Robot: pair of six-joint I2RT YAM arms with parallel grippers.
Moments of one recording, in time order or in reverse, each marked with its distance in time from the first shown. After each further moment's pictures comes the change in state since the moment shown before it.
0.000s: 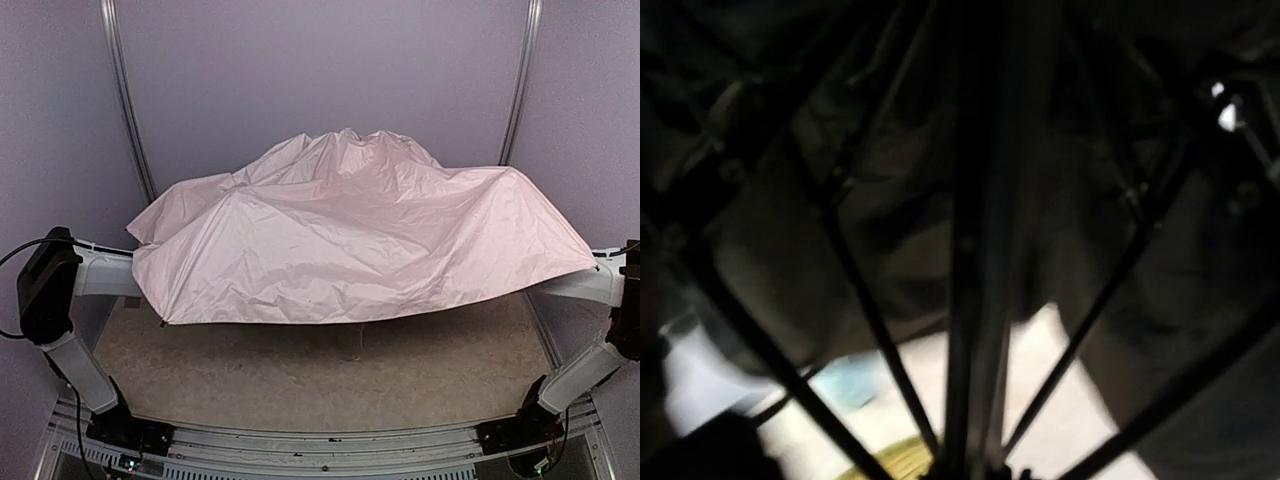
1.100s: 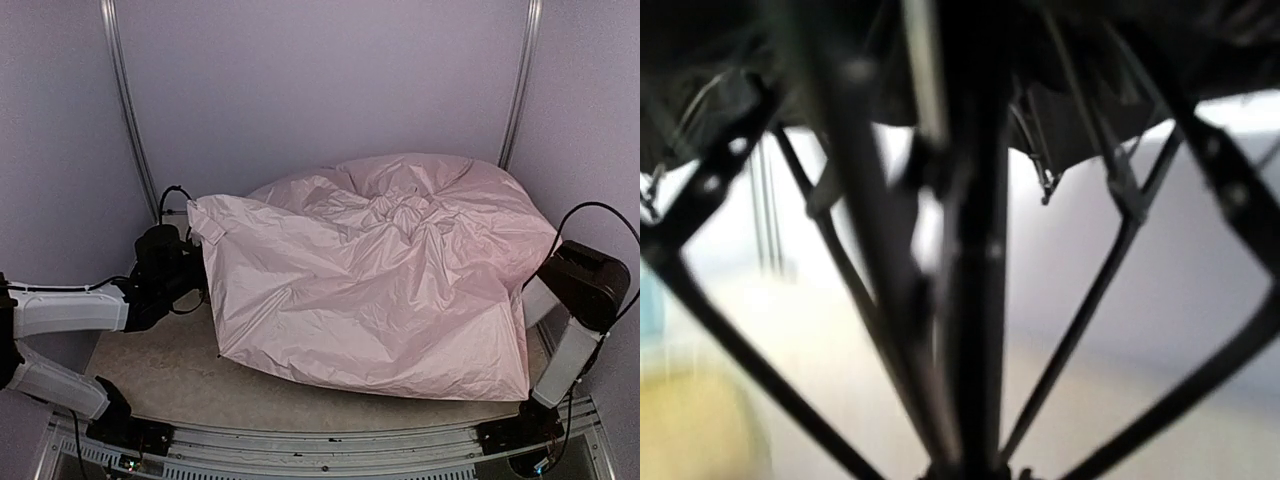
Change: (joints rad) left arm 0.187 -0.415 -0.399 -0.234 -0.431 0.076; right arm -0.238 0.195 -0.605 0.943 -0.030 -0.200
